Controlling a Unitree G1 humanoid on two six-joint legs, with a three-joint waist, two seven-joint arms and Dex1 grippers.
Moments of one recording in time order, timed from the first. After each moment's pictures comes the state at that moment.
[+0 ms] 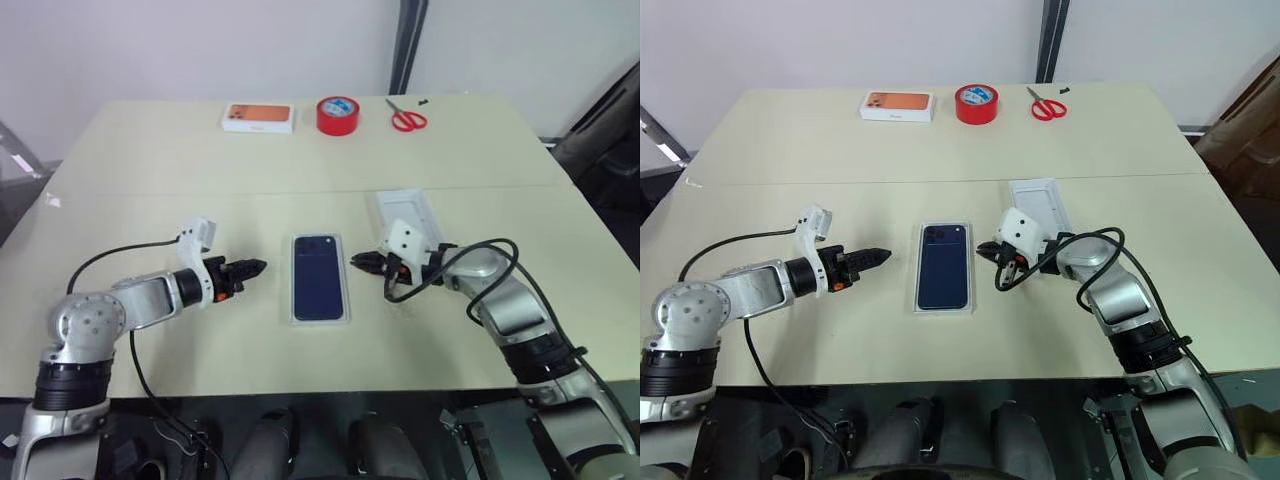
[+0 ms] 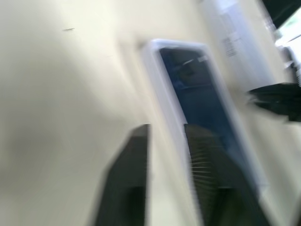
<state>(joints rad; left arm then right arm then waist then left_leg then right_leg) -0.35 0.63 0.14 -0.15 -1.18 1.12 -0.16 -0.51 -0.56 0.25 0.02 0.08 0.32 0.93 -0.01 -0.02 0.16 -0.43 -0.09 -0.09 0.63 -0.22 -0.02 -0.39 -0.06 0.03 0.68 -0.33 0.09</state>
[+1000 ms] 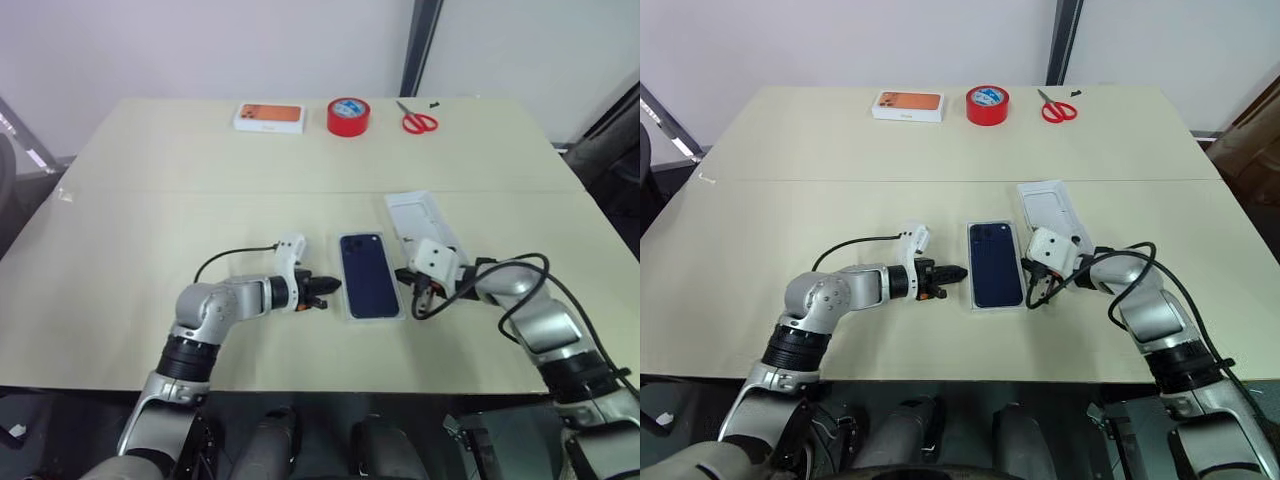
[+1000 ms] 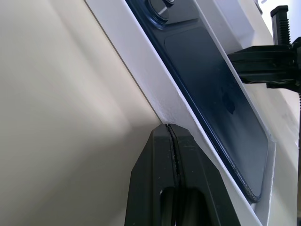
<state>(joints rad) -0.52 0.21 -0.12 0.05 -0.71 1.07 -0.41 -0.36 -0.72 0.17 -0.03 -0.01 0.32 0.94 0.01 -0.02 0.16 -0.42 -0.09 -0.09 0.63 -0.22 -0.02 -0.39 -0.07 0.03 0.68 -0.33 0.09</state>
